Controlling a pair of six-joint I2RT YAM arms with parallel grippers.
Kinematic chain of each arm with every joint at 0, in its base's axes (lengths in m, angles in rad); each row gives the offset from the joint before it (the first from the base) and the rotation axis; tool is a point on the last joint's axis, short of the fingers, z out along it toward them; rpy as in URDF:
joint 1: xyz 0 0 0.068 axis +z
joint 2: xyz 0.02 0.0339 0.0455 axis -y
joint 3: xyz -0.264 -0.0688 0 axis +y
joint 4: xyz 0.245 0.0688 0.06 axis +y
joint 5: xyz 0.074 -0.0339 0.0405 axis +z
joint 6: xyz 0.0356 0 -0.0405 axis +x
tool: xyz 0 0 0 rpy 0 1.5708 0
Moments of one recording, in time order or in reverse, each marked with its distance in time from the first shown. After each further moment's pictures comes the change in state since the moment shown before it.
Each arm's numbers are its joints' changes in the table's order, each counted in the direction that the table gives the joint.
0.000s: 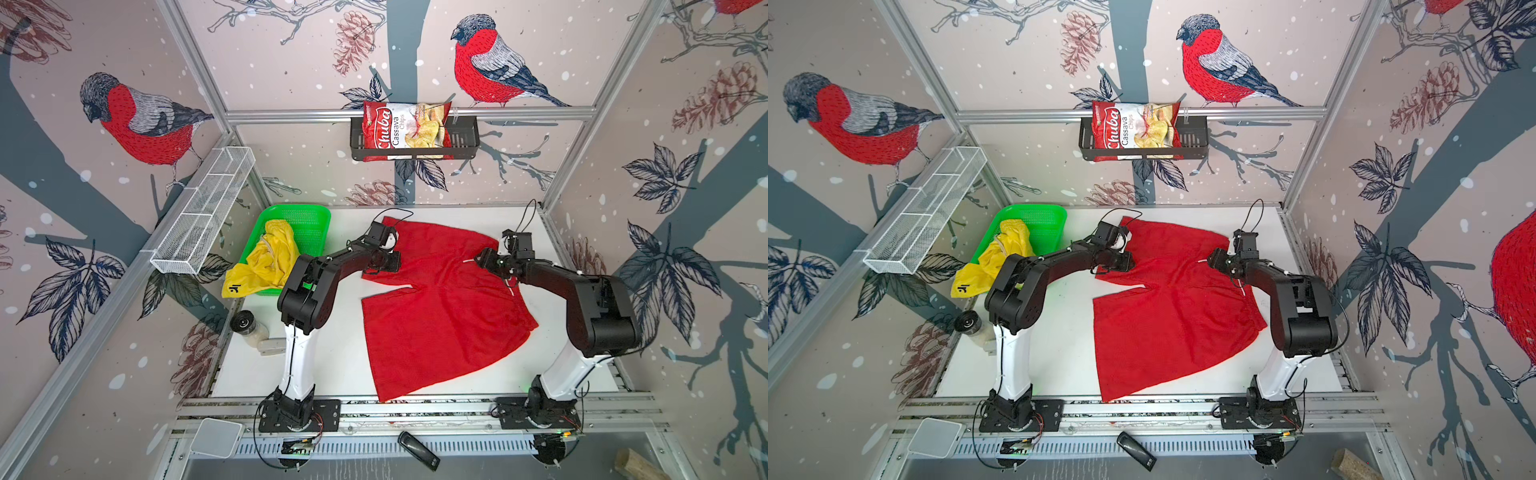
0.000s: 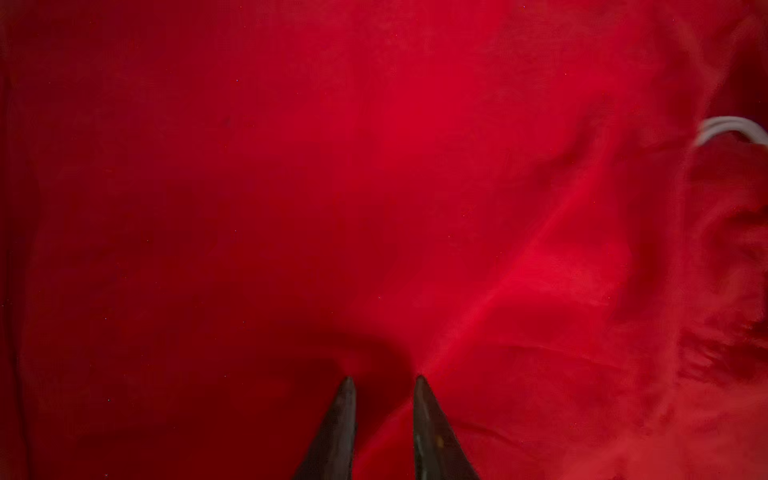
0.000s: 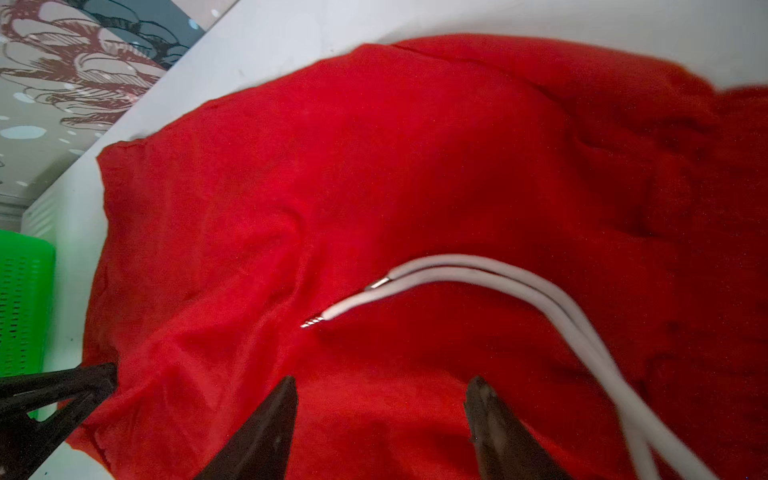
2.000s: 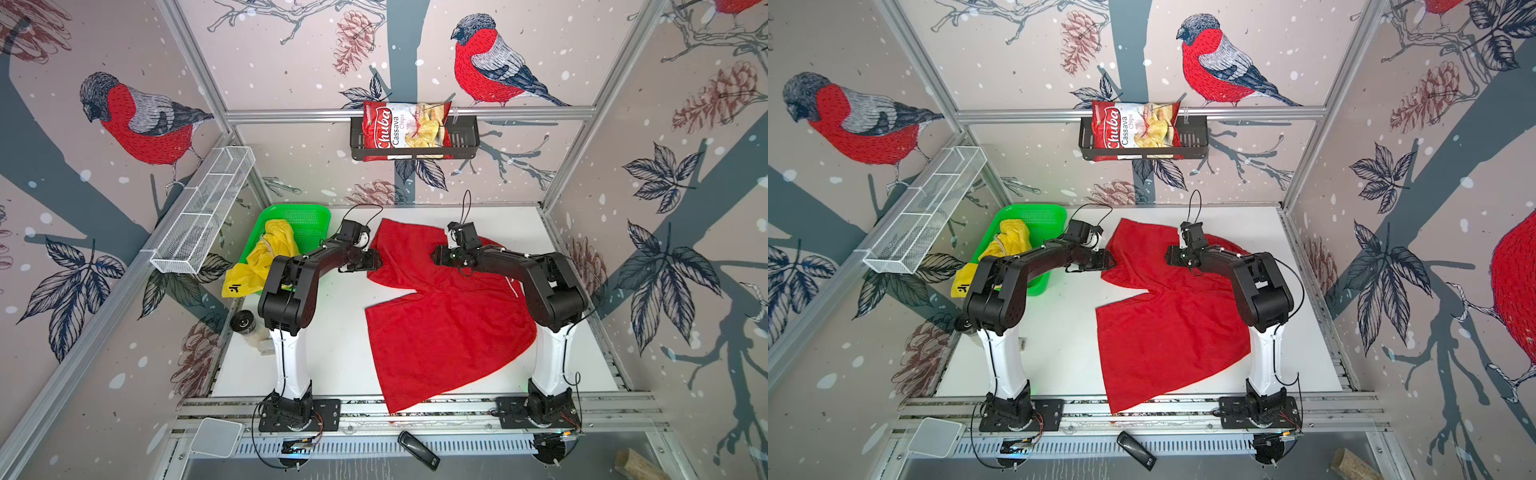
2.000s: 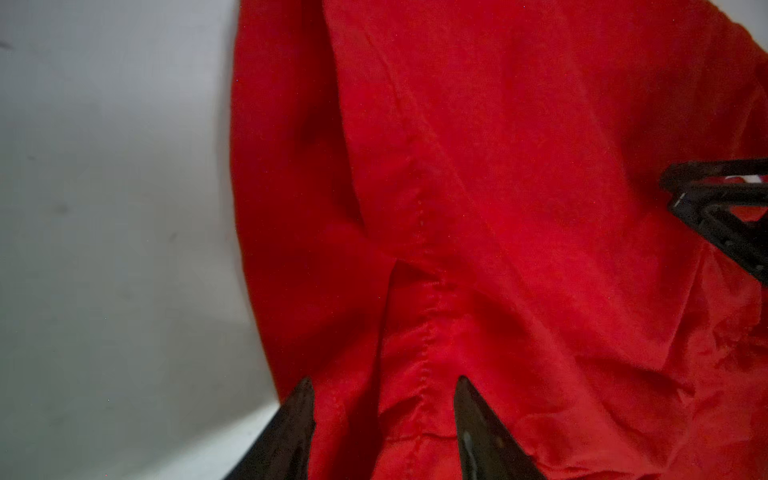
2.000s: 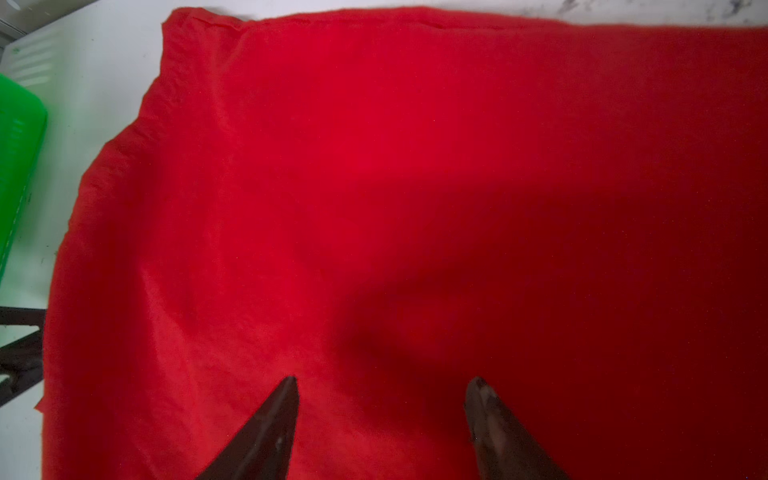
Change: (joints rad) left arm 0.159 0.088 0.095 0.062 -0.121 0.036; right arm 0.330 -0.292 -0.333 0.034 -0.077 -0.075
